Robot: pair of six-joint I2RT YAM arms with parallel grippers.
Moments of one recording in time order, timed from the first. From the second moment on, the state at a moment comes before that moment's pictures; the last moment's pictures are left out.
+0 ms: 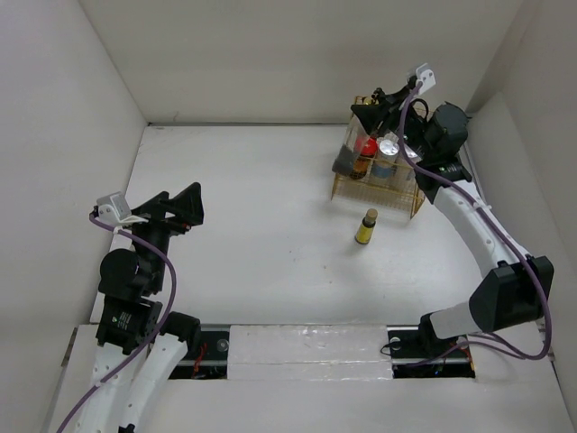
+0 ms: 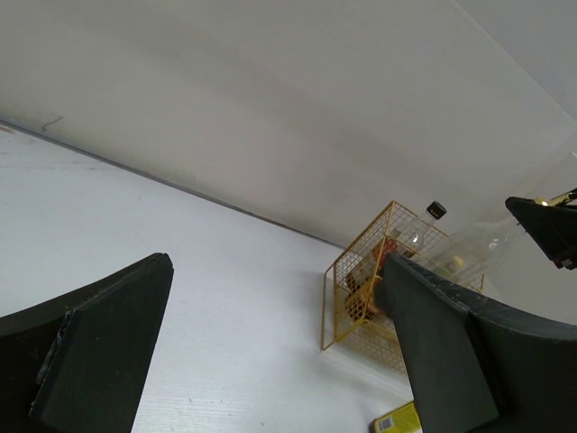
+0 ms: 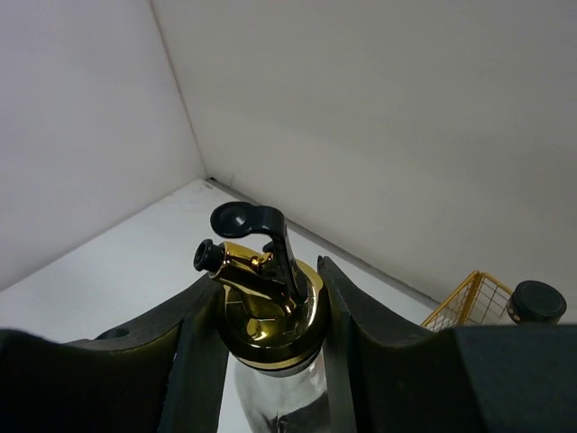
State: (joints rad) left arm -0.30 0.37 0.75 -0.17 -0.23 -0.53; right arm 0.22 1.42 1.31 0.37 -0.47 0.19
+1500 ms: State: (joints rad) left arm -0.30 0.37 0.75 -0.17 -0.23 -0.53; right arm 0.13 1.60 1.18 0.50 -0.57 0.18
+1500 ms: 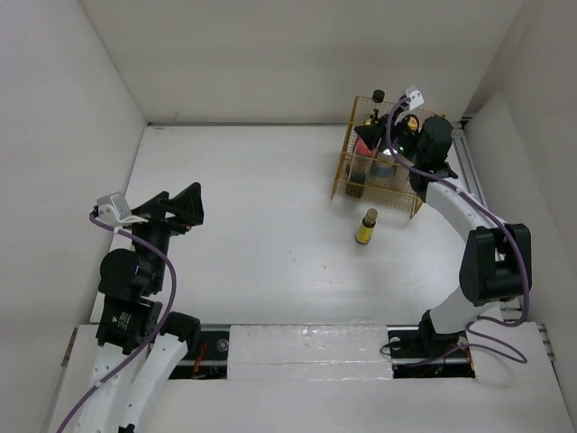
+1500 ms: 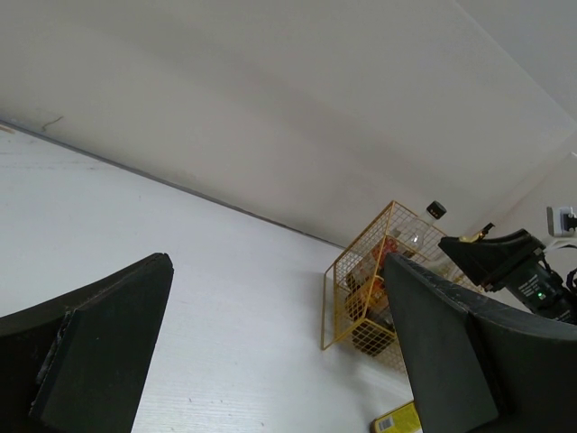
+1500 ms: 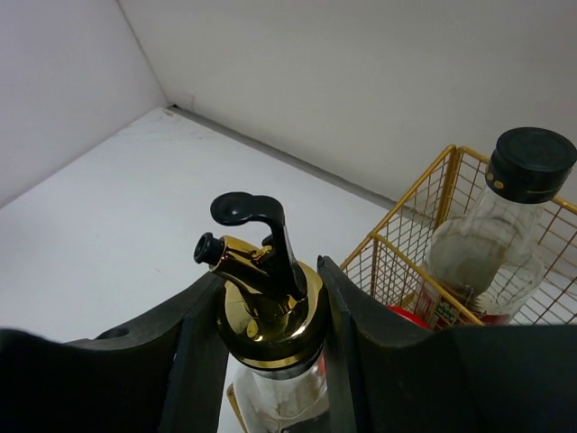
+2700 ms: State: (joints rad) left arm -0.30 0.37 0.74 -0.16 -0.19 -0.53; right arm 0.44 0.84 0.59 0.09 0.14 0.24
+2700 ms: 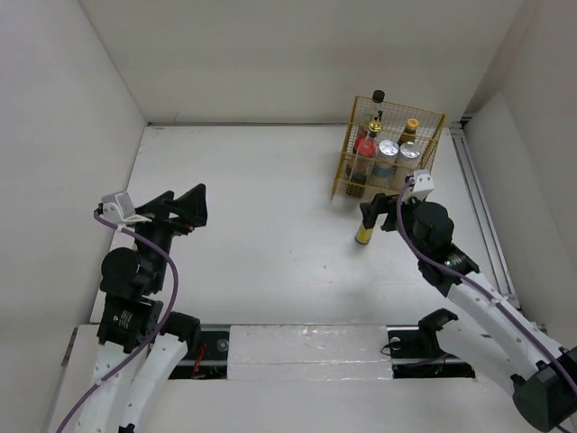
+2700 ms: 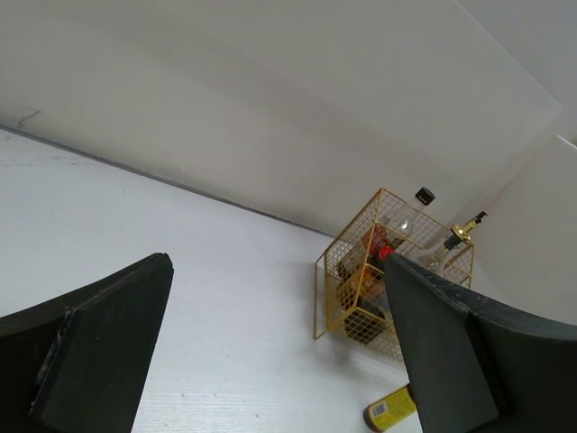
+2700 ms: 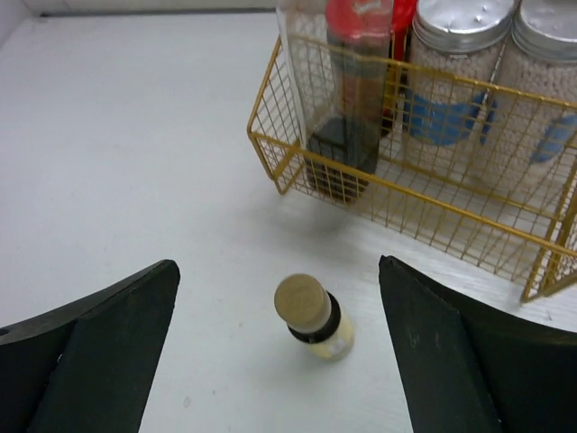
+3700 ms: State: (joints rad) left arm -0.30 0.39 0.74 -0.16 -0.15 -0.53; right arm 0.50 0.96 0.68 -0.04 0.44 0.19
